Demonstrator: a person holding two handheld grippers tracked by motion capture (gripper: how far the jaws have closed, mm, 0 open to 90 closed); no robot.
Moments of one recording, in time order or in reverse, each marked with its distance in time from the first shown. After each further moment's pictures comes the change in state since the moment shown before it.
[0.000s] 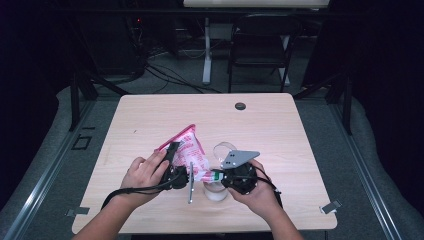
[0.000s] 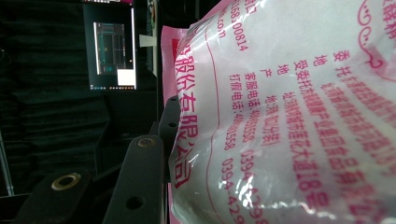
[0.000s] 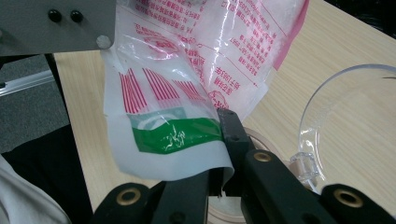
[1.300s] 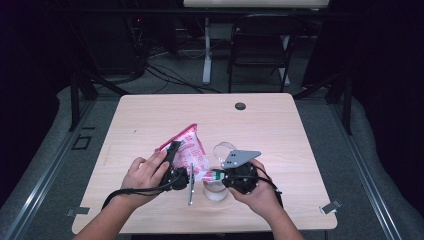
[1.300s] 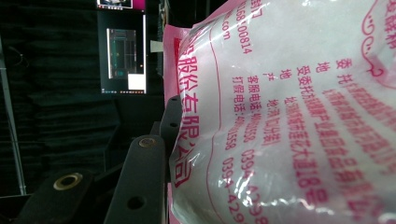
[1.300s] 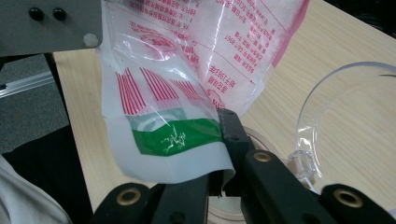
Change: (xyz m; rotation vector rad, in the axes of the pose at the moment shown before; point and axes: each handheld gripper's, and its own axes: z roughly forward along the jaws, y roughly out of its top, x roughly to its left) left arm -0.001 0.001 -0.003 -0.027 0.049 -0.008; right arm -0.002 -0.001 -0.002 0.001 0.001 0.004
